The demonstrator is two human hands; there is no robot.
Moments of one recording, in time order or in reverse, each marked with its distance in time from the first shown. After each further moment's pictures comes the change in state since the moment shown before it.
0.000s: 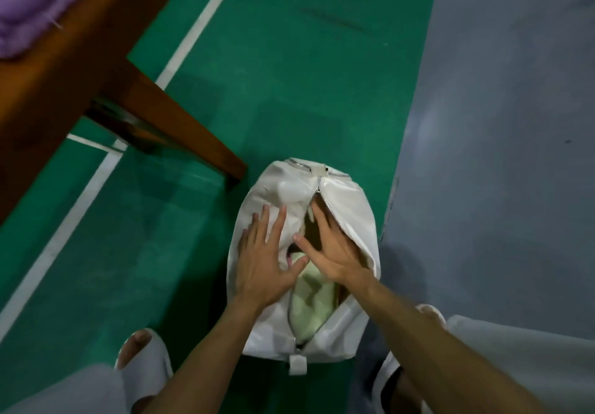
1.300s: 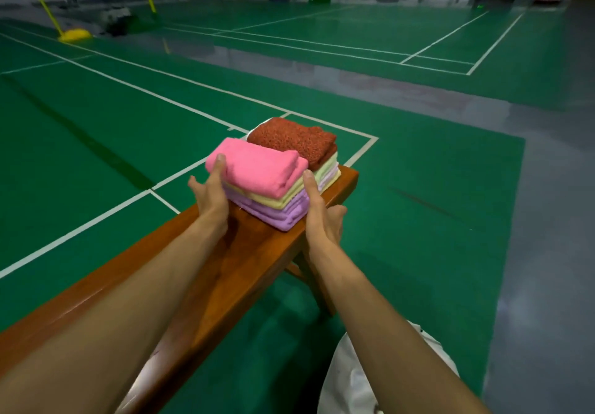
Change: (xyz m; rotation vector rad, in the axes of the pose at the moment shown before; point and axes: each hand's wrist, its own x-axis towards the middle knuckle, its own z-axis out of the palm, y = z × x) left_hand 0.072 -0.066 -0.461 -1.164 0.993 -0.473; right_hand 0.070 -0.457 -0.066 0.862 0.200 0.208
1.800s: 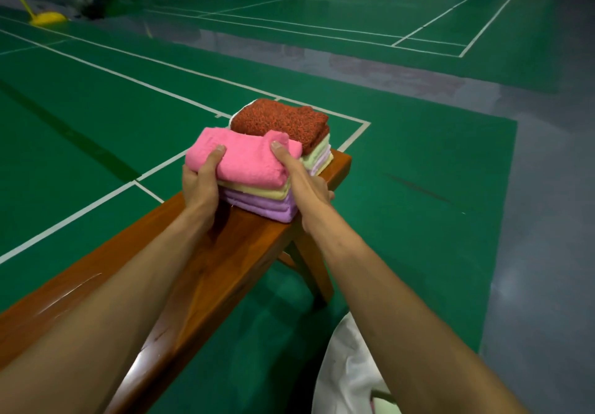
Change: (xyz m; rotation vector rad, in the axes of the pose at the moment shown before) left_hand 0.003 -0.011 0.005 0.056 -0.087 0.151; right_hand 0.016 -0.022 0.013 -0.178 -0.167 -0.010
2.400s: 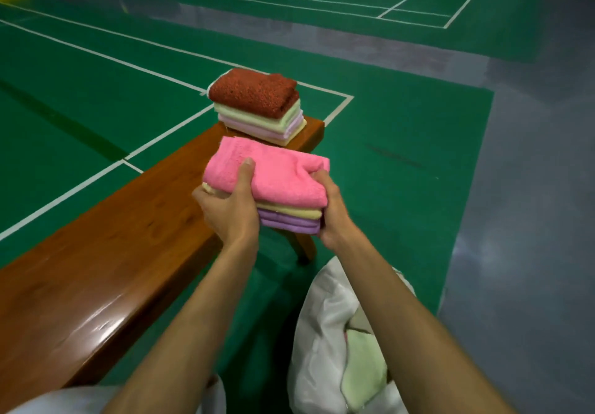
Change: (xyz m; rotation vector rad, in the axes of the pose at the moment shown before) left_hand -0.203 0.005 0.018 -0.032 0.181 -0.119; right_hand -0.058 0.092 -0.092 0.439 -0.185 -0.013
